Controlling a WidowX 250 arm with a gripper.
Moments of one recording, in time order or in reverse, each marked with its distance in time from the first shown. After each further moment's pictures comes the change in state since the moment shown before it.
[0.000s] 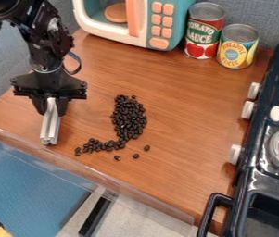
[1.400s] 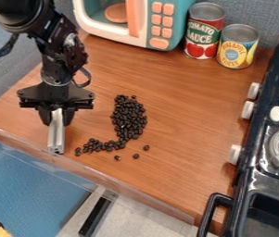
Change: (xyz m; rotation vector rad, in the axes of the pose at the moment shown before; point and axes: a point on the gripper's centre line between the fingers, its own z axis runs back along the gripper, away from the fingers) arm -0.029 -0.017 -0.006 0.035 0.083 0.069
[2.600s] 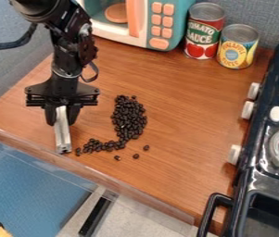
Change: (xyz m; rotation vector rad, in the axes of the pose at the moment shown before) arm 0.011 -0.017 -0.001 0.025 0.050 0.091
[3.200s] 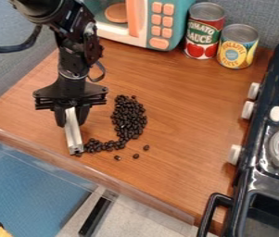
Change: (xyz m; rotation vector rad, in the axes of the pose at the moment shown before) arm -0.012 -0.008 0.005 -0.037 0.037 0.038
